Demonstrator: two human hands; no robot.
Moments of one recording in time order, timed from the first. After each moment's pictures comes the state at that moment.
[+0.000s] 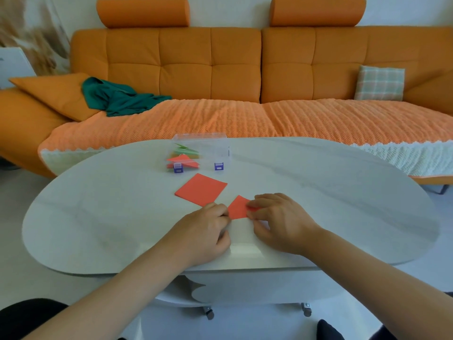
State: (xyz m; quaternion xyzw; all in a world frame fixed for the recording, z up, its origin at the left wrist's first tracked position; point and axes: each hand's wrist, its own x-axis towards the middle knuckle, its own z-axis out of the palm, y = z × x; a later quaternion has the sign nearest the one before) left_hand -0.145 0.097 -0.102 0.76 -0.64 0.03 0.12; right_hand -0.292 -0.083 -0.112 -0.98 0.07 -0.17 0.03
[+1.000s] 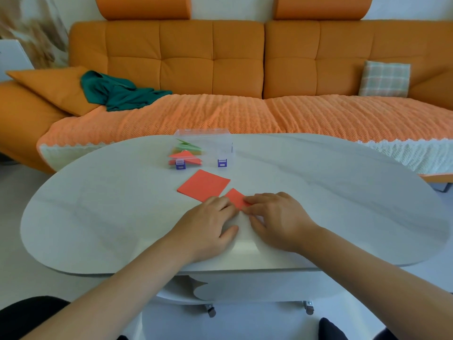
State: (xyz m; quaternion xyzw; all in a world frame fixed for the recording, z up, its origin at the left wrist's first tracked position) left_hand -0.135 0.090 -0.108 0.77 -0.62 0.01 0.13; right_hand -0.276 -0.072 -0.110 -0.98 0.11 -0.14 0.05
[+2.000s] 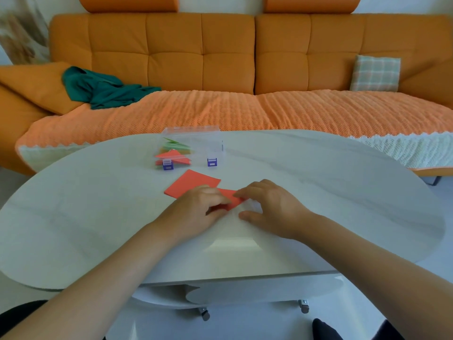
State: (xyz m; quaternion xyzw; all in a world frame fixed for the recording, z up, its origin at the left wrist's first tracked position) left_hand -0.100 0.060 -0.108 0.70 -0.67 0.01 0.26; right_hand -0.269 -0.095 -0.095 -0.97 0.13 -0.11 0.15
